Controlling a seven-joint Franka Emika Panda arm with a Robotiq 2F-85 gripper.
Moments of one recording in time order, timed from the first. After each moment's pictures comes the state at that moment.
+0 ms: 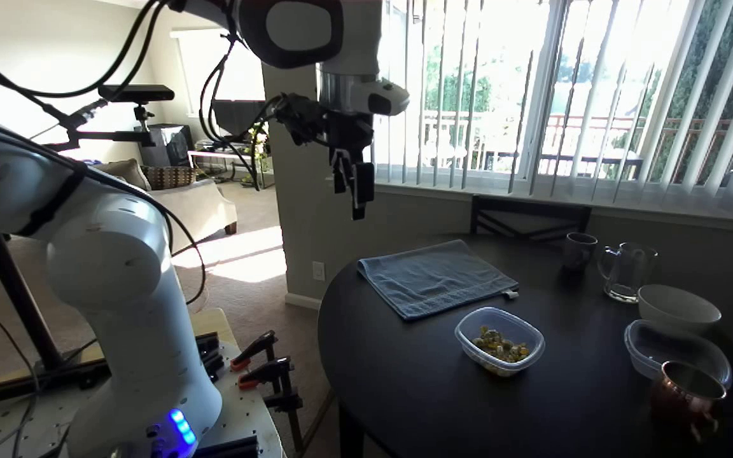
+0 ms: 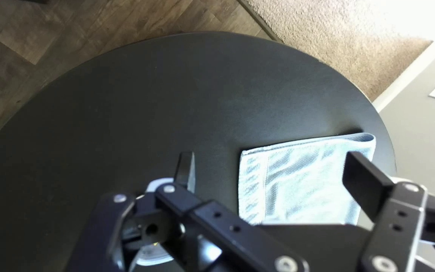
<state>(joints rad) -0.05 -0.78 -0.16 -2.64 0.09 1.91 0.01</state>
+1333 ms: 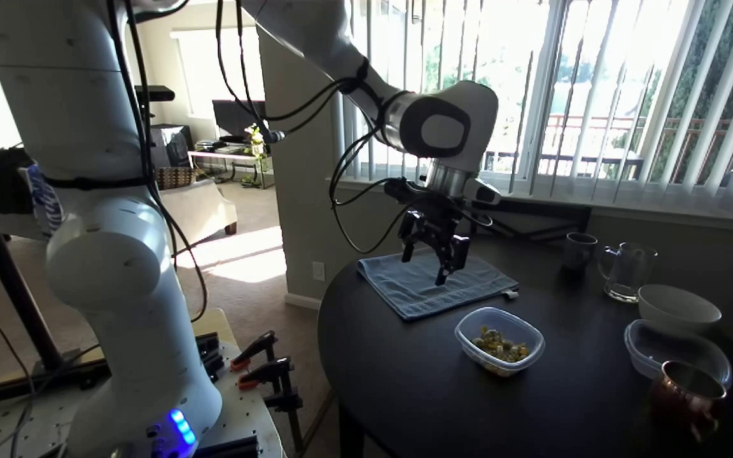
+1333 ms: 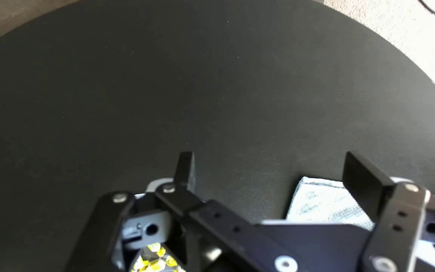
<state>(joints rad) -0.06 0.03 -0.16 -2.26 0.04 2.07 -0.31</state>
